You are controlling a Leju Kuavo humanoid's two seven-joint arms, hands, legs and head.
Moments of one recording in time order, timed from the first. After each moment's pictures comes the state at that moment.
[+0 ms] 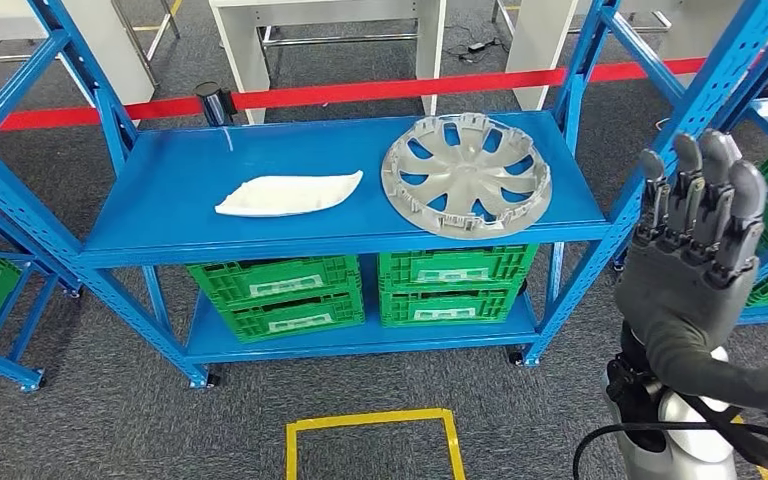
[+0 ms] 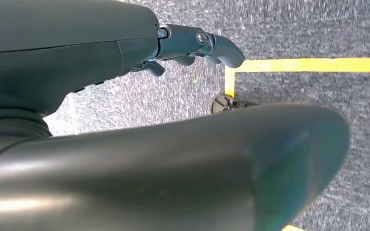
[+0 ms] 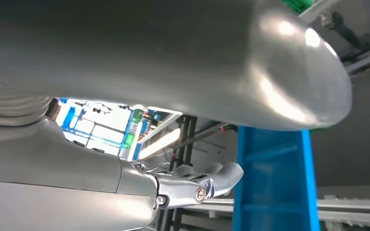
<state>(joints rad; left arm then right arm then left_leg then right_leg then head) -0.05 -0.15 0.89 -0.19 -0.51 0.04 -0.11 -0.20 -0.11 0.15 -2.03 -0.02 0.27 -0.70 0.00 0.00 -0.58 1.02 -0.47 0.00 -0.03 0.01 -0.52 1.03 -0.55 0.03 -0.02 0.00</state>
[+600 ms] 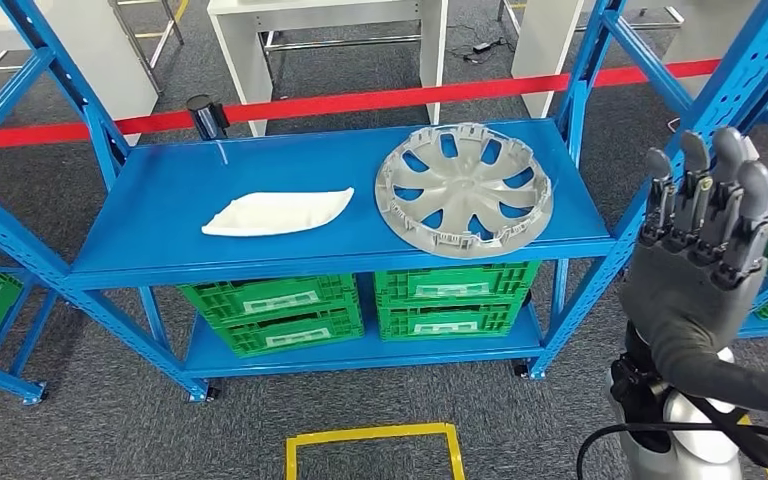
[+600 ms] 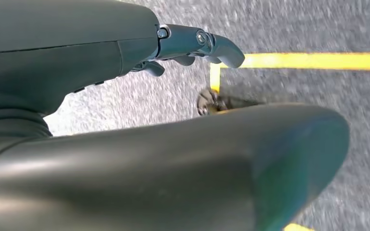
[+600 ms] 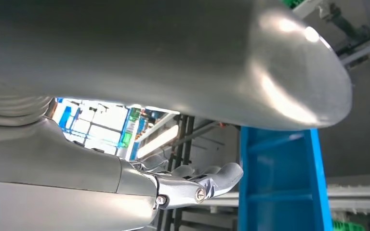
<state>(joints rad) -0.06 -0.14 0.90 -0.20 -0.51 0.04 -0.11 -0.21 -0.11 0.15 -2.03 -0.03 0.28 -0.70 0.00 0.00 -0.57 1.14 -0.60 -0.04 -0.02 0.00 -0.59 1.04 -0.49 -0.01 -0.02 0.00</state>
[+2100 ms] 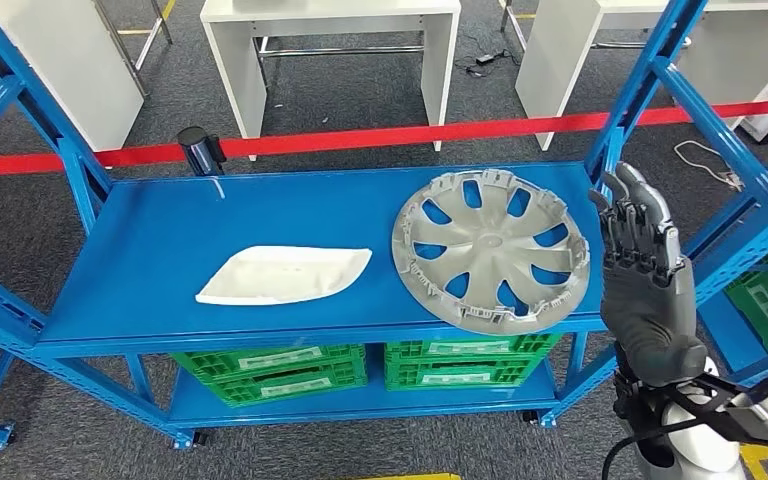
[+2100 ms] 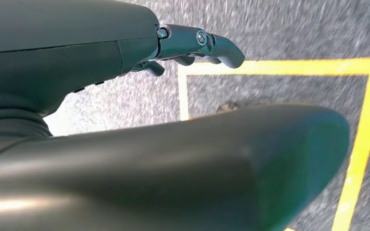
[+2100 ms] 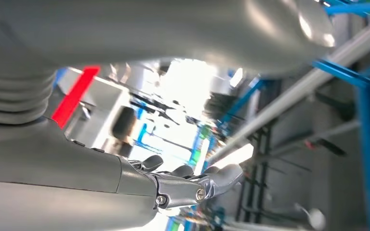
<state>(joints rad) -0.05 -0.15 0.90 -0.19 -0.55 0.05 -0.11 -0.14 -0.24 0.16 -1.94 -0.04 0.27 -0.58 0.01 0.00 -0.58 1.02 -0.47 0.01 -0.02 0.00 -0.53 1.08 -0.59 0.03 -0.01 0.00</state>
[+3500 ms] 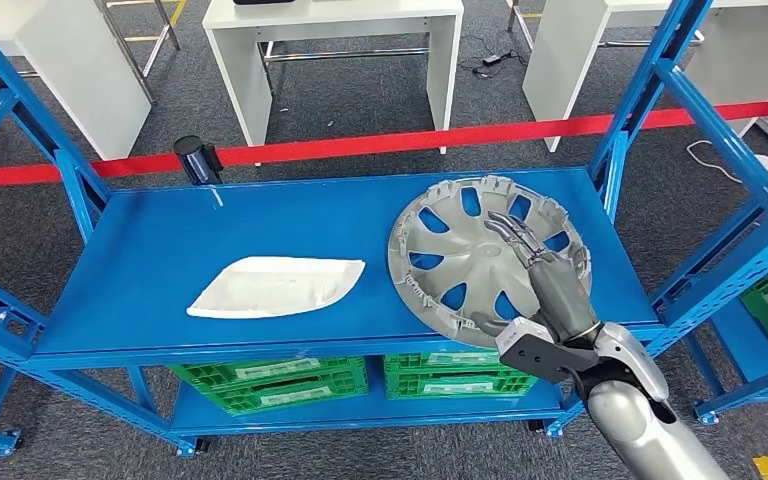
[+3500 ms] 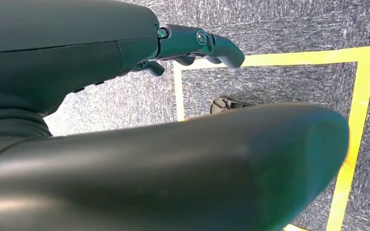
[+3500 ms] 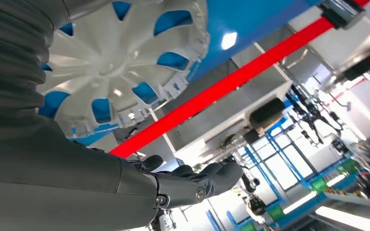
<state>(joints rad) -0.05 -0.17 0.90 -0.19 -0.60 0.05 -0.11 -0.27 -0.37 0.45 -1.65 0.56 0.02 -0.31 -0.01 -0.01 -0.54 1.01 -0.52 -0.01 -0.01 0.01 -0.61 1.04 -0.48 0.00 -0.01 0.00</state>
